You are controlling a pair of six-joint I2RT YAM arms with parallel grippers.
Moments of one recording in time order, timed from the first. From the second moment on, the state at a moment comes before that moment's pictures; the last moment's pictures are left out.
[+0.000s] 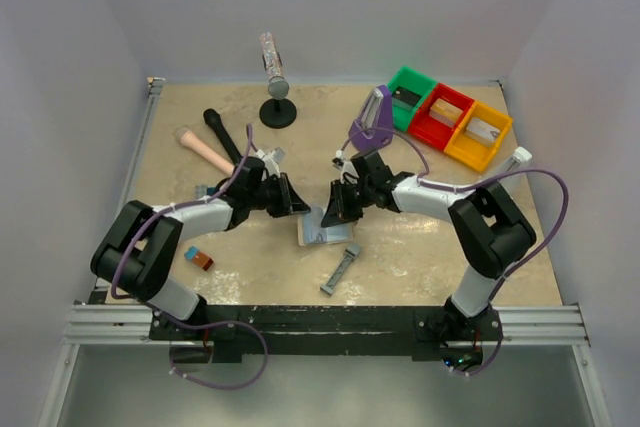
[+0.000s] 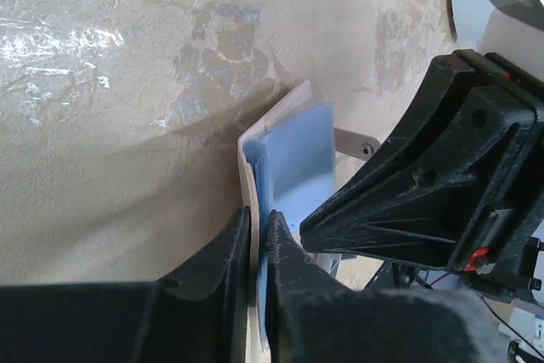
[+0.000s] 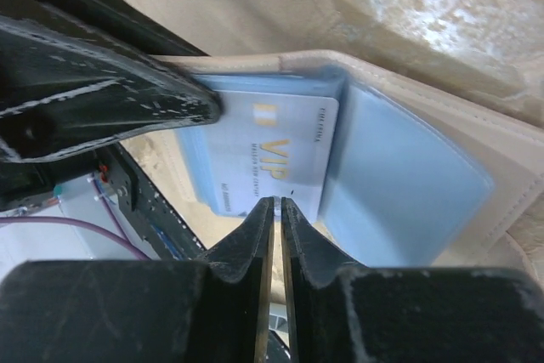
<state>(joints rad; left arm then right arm) -0.45 1.54 0.64 0.23 0.48 -0.75 0.61 1.72 0.95 -0.13 -0.56 0.57</state>
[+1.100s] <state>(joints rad) -0.53 1.23 0.57 0.00 0.23 -0.69 0.61 1.73 0.92 -0.16 -0.51 0.58</state>
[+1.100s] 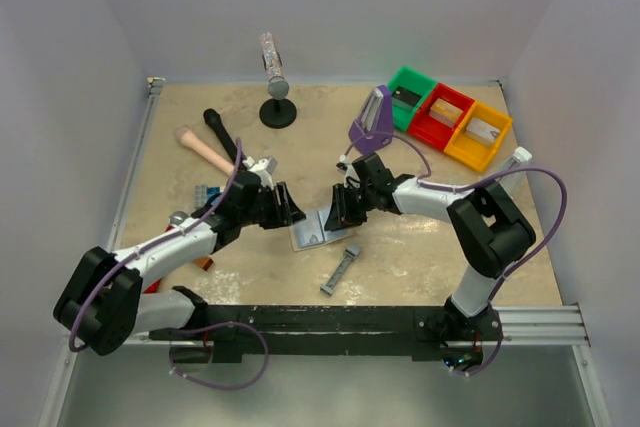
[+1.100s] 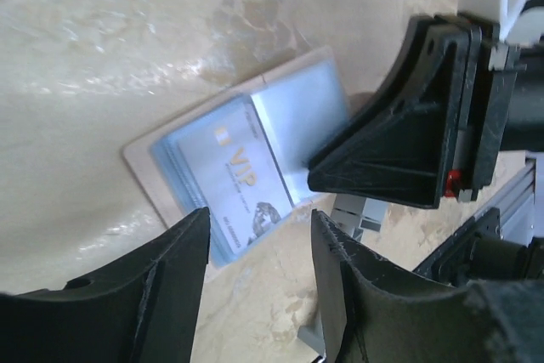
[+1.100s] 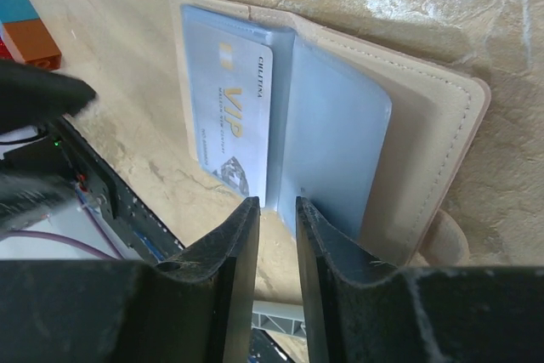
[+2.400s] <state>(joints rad) -0.61 1.41 0.48 0.24 0.15 -0.81 0.65 1.81 1.02 -0.20 -0.55 0.54</state>
